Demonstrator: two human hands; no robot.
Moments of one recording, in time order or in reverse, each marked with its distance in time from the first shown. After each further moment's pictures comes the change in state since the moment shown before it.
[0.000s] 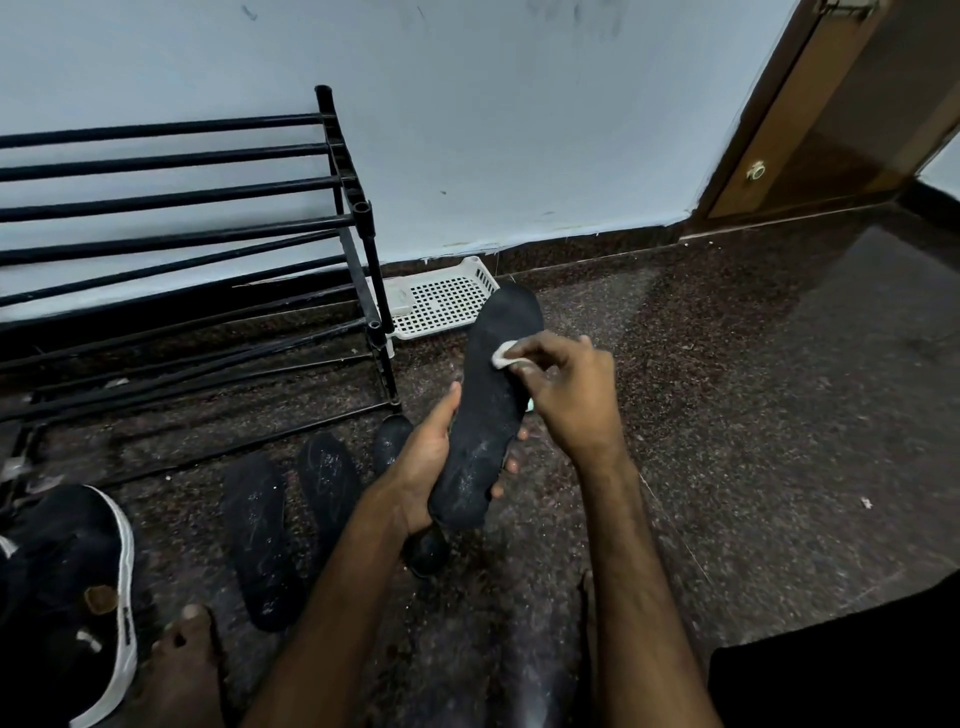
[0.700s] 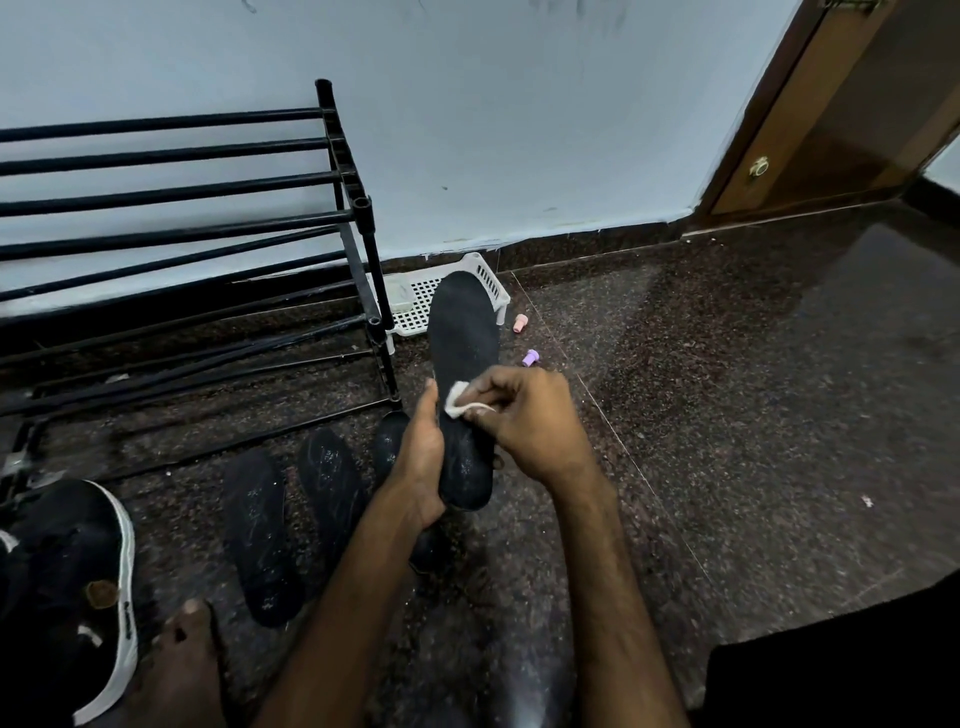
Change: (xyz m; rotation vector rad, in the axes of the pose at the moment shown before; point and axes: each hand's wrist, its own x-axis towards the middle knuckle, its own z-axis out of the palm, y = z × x) left_hand 0.018 -0.005 -0.006 -0.077 0.303 0.155; right_hand -0.020 -0.019 0.020 0.129 -0.276 0.054
